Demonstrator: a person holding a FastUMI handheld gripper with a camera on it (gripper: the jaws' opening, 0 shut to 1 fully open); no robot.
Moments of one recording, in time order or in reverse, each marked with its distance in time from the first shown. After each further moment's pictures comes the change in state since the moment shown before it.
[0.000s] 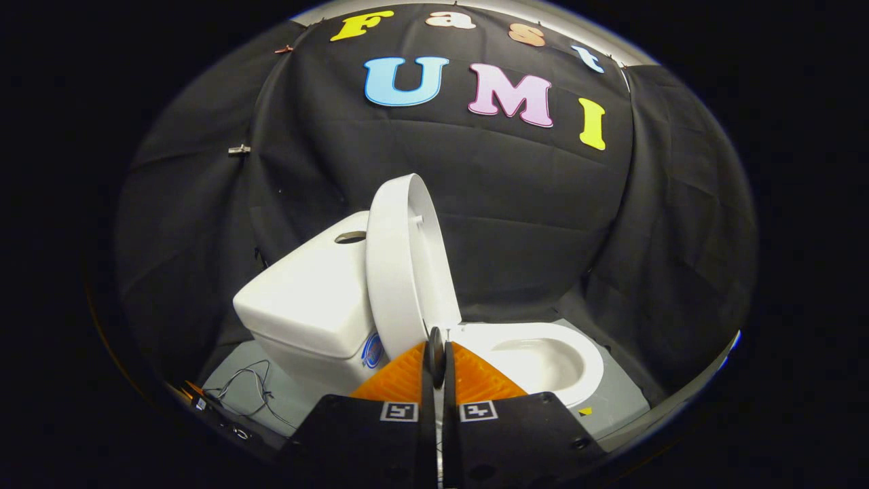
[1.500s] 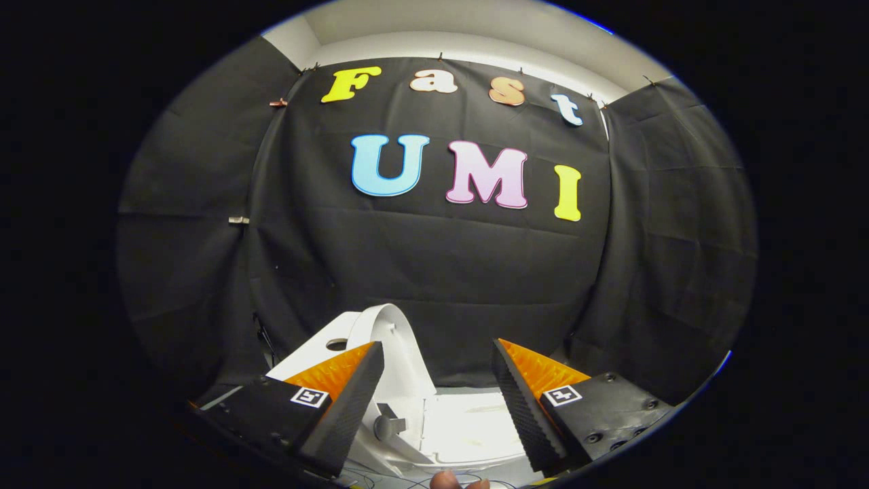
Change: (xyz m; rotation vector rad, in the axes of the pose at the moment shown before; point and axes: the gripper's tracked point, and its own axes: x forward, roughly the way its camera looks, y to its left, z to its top) arm -0.075 -0.058 0.151 0.019 -0.335 -0.059
